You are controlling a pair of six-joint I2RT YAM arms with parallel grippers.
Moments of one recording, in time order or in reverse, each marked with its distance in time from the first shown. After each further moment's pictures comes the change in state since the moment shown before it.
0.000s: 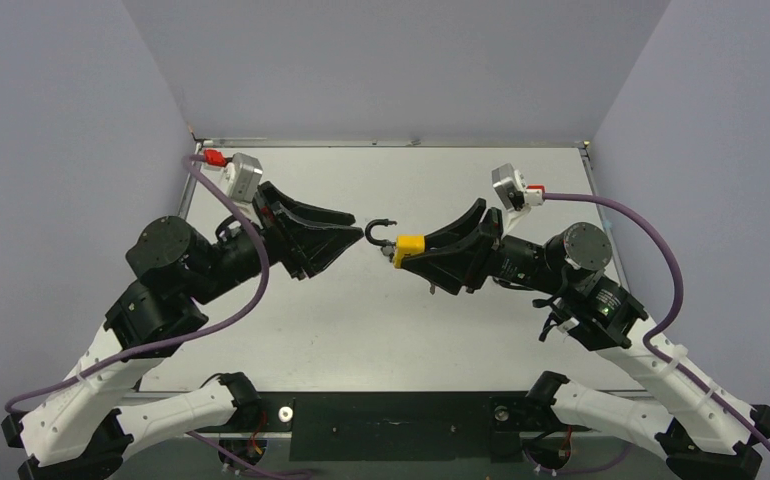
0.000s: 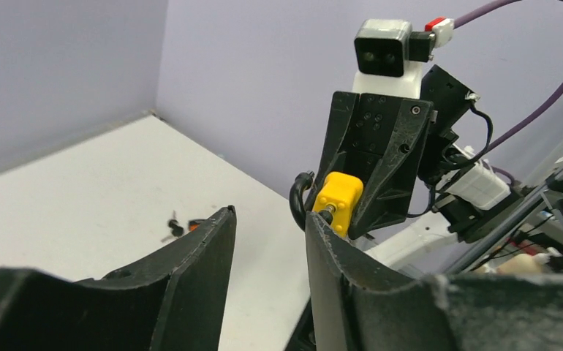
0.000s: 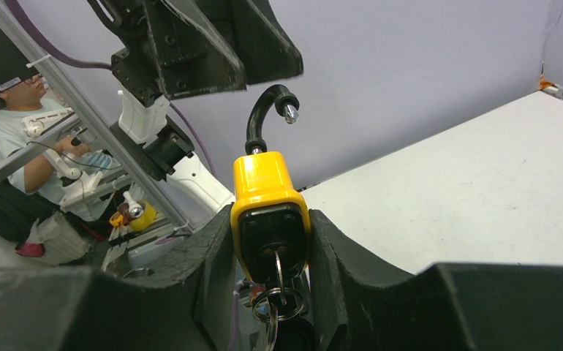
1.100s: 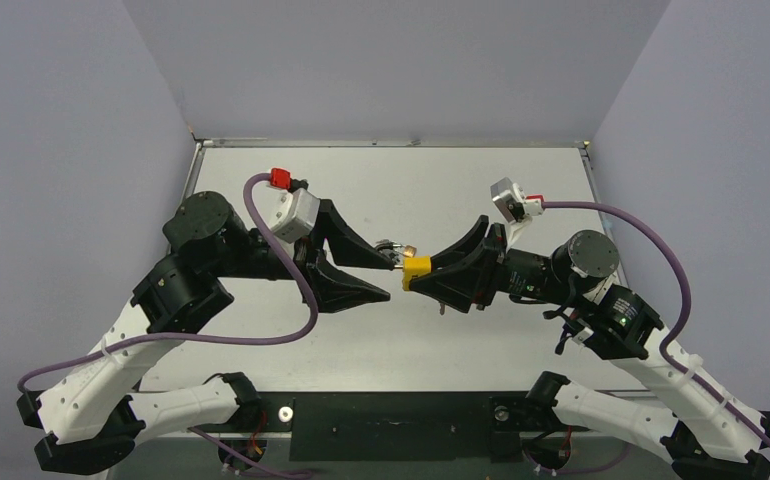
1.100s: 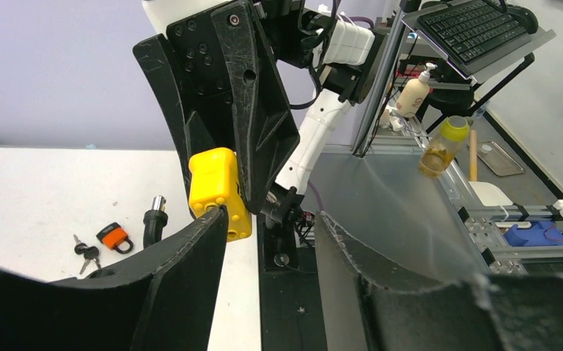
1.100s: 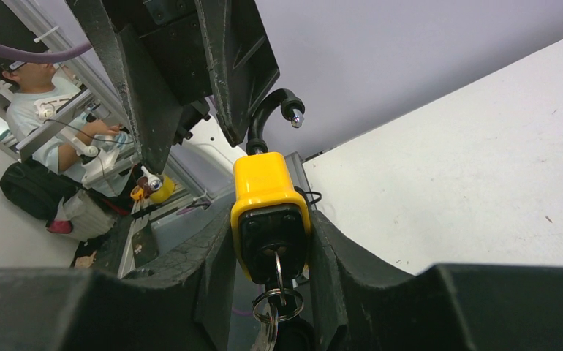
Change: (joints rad) left arm 0.002 0.139 0.063 0.010 0.608 0.225; right arm 0.033 -0.039 0.021 -0.155 -0.011 0.017
